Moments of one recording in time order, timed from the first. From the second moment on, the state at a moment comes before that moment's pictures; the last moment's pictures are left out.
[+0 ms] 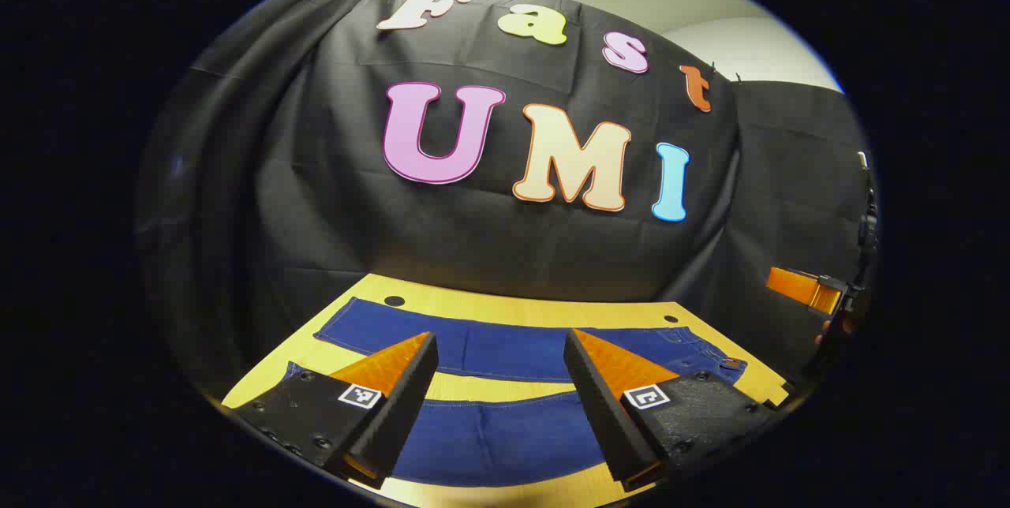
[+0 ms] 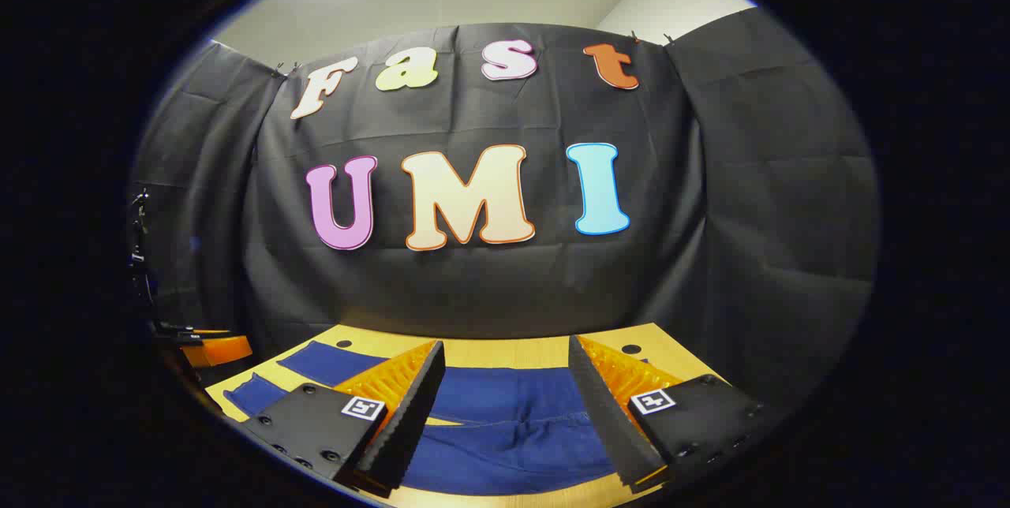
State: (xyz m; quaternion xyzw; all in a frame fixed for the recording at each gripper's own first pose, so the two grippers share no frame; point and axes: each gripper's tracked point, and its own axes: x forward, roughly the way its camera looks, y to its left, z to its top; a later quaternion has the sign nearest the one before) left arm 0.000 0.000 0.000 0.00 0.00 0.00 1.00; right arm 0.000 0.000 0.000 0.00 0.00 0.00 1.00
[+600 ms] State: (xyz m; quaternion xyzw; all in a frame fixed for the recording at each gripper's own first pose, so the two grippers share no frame) left arm -0.013 0.019 -0.029 -0.02 0.04 0.01 1.00; right arm 0.001 0.001 0.001 0.00 0.00 0.00 1.00
